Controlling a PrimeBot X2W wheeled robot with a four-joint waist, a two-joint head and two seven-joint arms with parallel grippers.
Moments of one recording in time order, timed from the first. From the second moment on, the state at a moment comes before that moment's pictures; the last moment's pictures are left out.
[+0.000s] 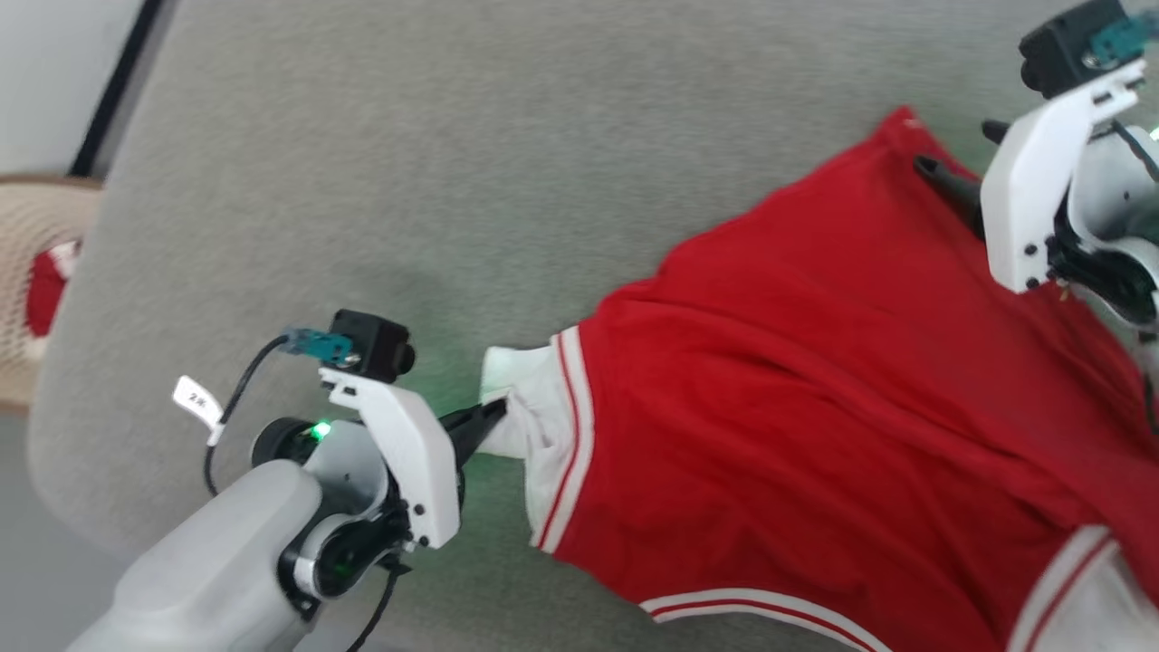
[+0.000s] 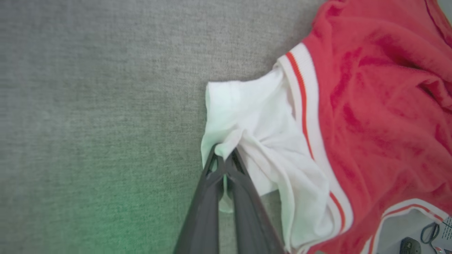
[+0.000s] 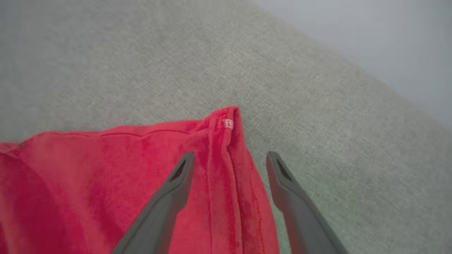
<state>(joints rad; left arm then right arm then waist) -0.58 0.57 -0.89 0.21 -1.15 0.10 0.29 -0.84 -0.53 0.42 0.32 0.60 0.13 0.70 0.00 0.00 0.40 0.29</state>
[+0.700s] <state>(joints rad) -0.66 0.51 -0.90 0.35 -1.14 0.02 0.29 -1.11 -0.50 0.69 0.71 0.77 0.13 0.98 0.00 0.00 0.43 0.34</state>
